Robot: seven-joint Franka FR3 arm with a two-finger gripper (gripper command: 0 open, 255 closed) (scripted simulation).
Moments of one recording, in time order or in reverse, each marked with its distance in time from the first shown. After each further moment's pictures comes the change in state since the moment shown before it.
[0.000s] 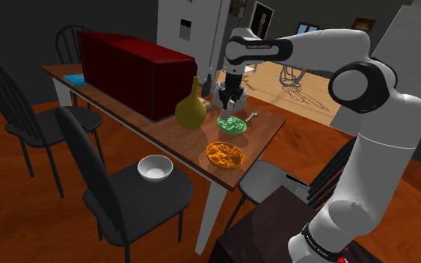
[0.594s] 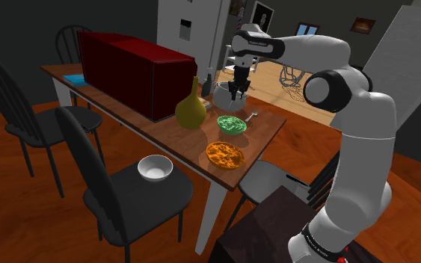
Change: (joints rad) arm -0.112 0.206 -0.050 0.347 0.025 -0.137 -0.156
